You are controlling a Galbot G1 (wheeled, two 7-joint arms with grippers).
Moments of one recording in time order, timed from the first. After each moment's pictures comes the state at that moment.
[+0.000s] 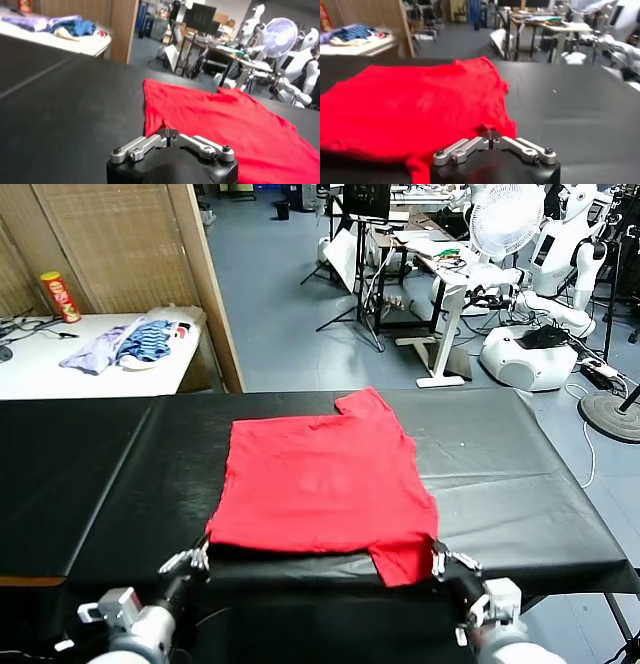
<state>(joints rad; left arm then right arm) 1.59 -1.30 -0.60 -2.19 -0.56 0.38 -0.13 -1.34 1.20 0.47 2.02 0.33 -0.40 0.04</state>
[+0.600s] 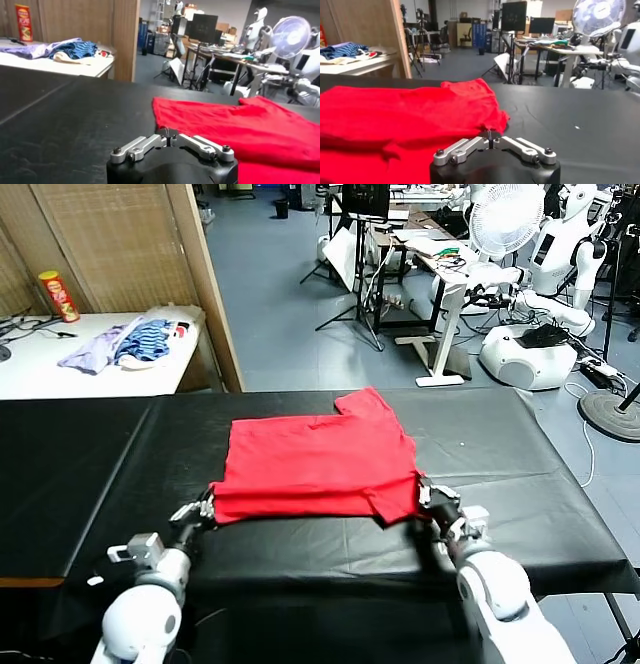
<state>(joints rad) 1.34 -1.29 -0.55 -1.94 -0.44 0.33 -0.12 -1.02 1.23 0.34 1.65 0.32 -0.31 -0.02</state>
